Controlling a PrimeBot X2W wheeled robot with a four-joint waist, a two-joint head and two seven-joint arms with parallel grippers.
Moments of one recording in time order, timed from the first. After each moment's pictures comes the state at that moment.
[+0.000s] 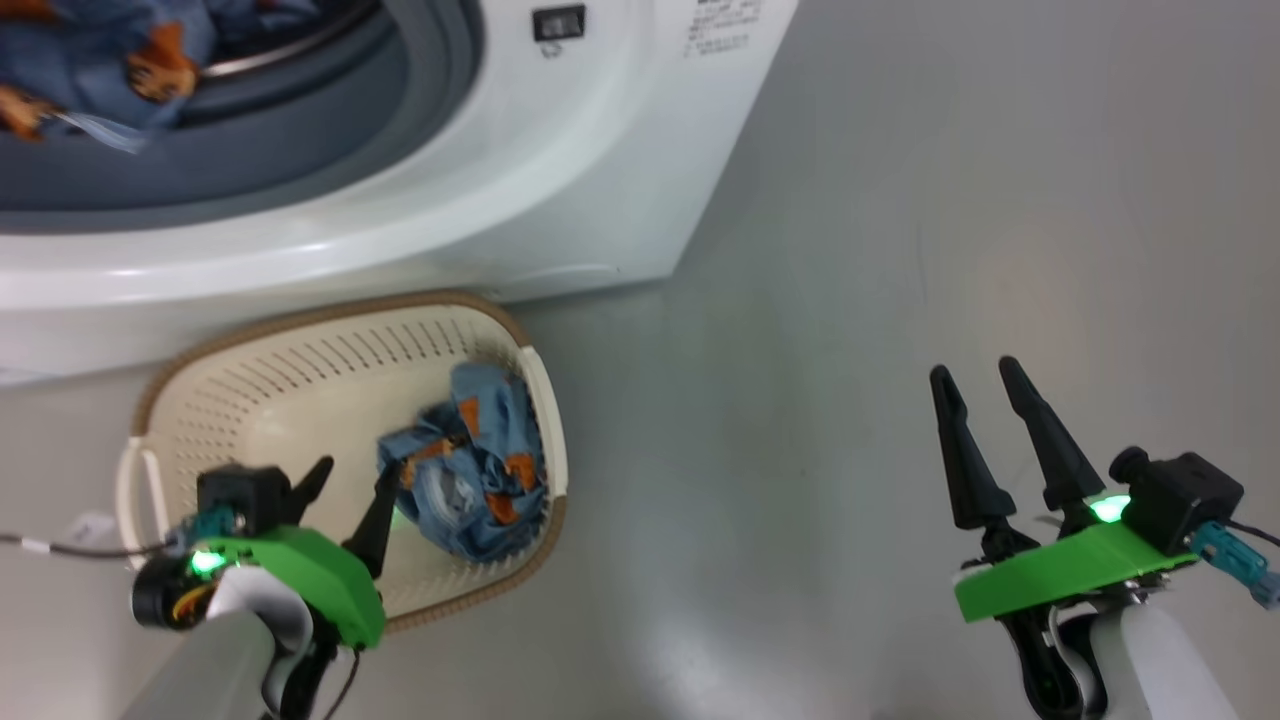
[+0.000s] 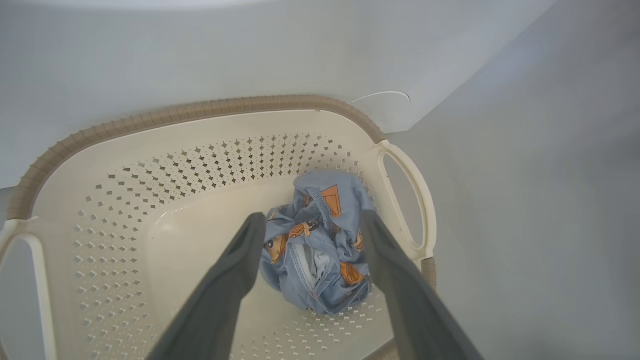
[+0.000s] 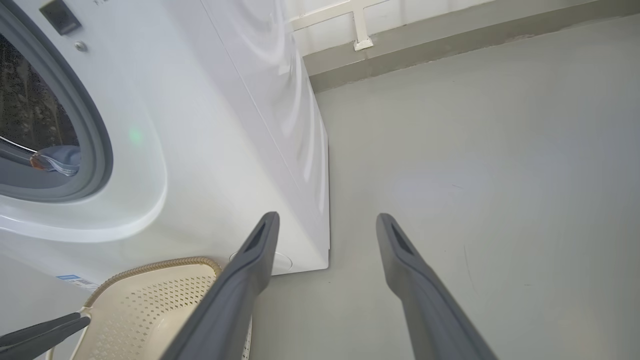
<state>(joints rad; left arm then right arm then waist) -0.54 0.23 -0.55 0.83 -0.65 -0.13 -0.26 -0.22 -0.12 0.08 0.16 0.42 0.13 -0.26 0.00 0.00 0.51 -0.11</state>
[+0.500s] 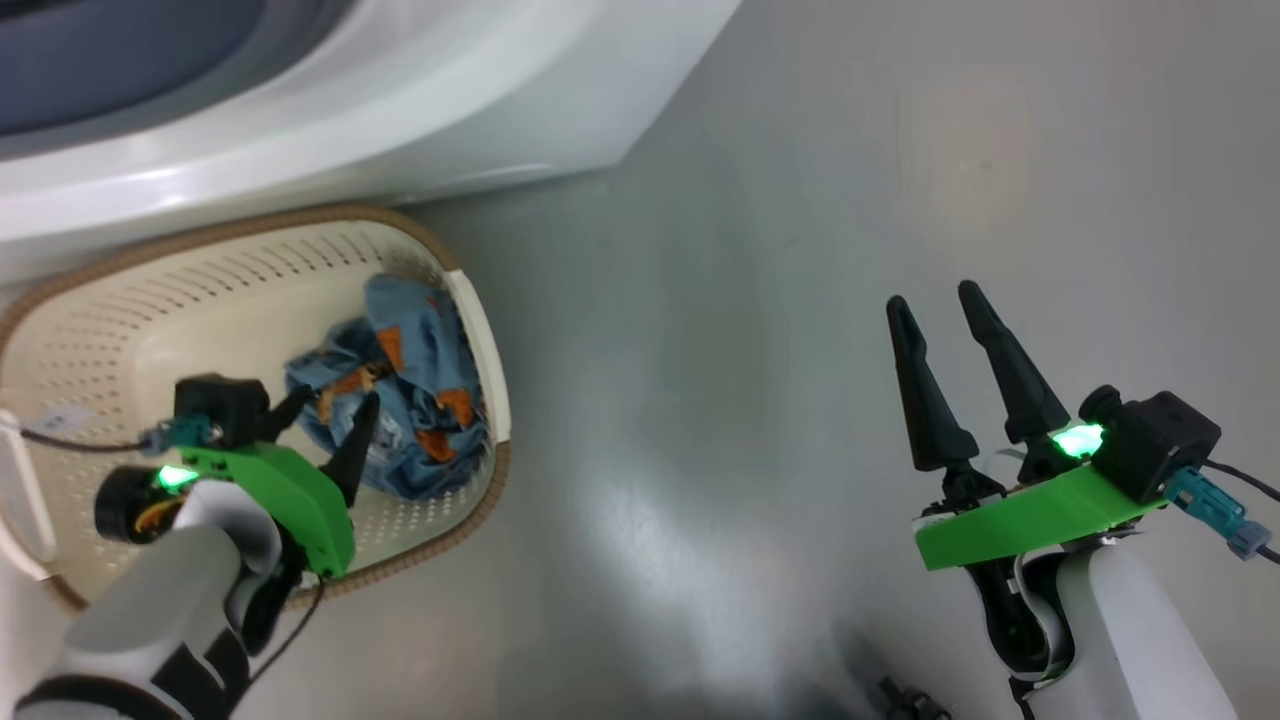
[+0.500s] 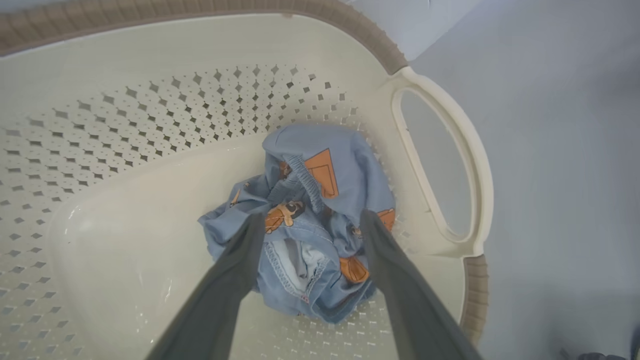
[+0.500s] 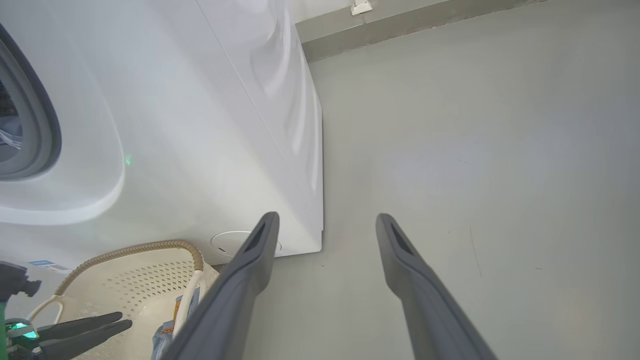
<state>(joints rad) -0.76 0.32 -0.89 0.90 -0.90 -0.13 -0.26 -0.31 -0.08 0.12 0.13 0.40 0.13 -0.26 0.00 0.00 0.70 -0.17</state>
